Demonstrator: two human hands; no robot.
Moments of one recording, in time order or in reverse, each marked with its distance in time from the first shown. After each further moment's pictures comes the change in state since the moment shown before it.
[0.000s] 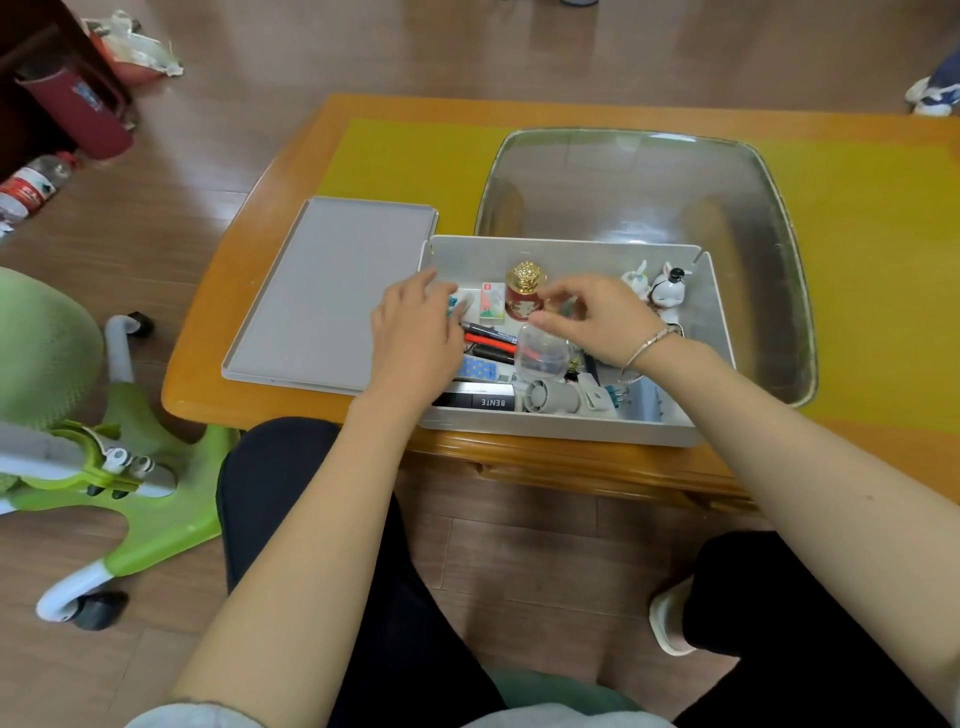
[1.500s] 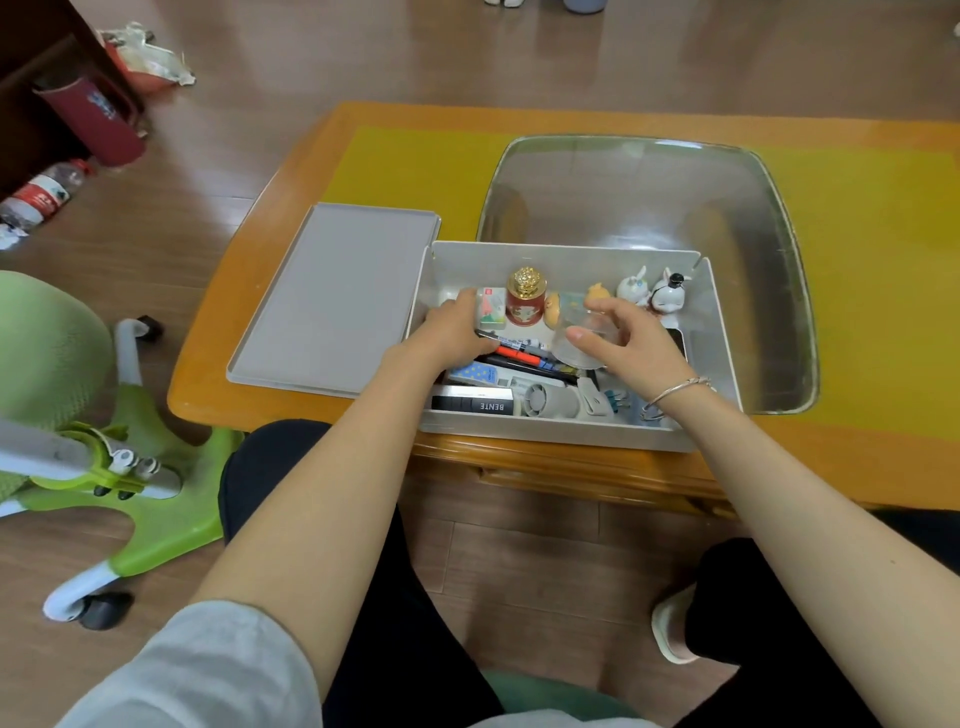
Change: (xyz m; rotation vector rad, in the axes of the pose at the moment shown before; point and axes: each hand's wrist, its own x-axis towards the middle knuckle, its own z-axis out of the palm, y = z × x) left_hand 0.044 0.010 0.026 -0.127 -0.533 -0.136; right_hand -0.036 0.029 0.013 0.398 0.147 0.231
